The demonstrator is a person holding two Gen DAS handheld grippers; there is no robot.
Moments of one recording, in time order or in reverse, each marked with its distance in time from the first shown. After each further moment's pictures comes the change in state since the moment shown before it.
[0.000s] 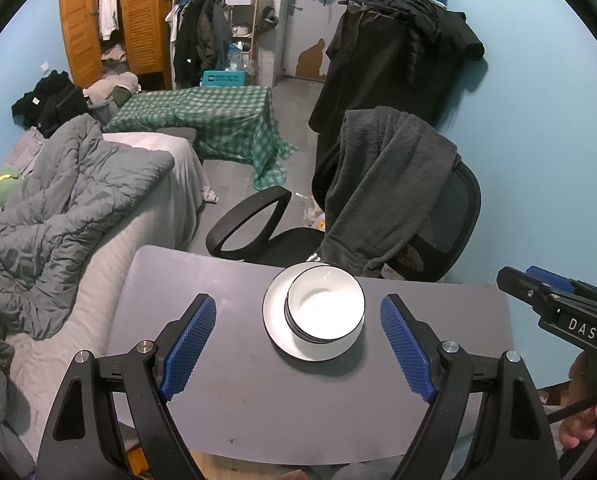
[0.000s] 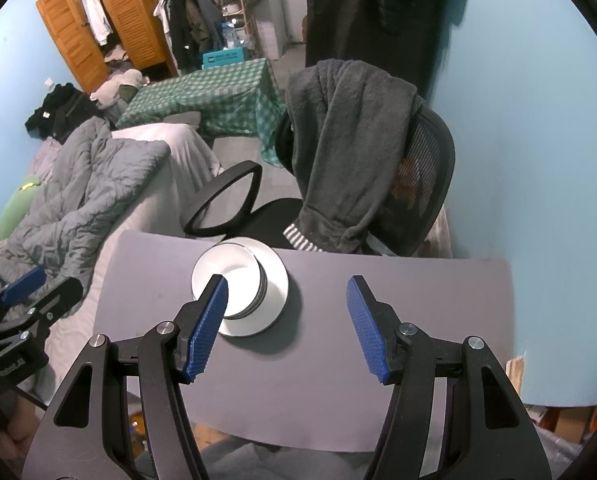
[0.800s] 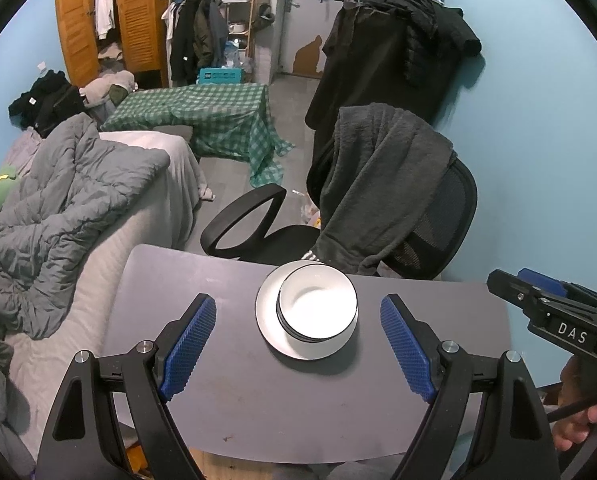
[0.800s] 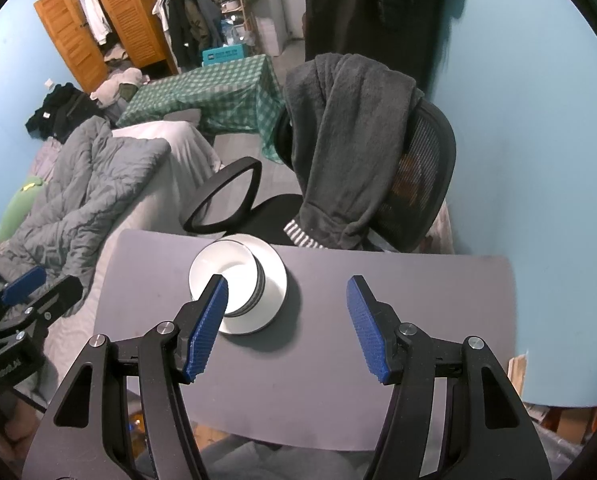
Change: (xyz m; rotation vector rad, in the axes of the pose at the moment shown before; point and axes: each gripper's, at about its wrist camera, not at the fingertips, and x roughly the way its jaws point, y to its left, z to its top) left arm 0.000 -0.004 0.000 0.012 0.011 -0.012; right arm 0.001 -0.007 0.004 0.001 0.009 0.006
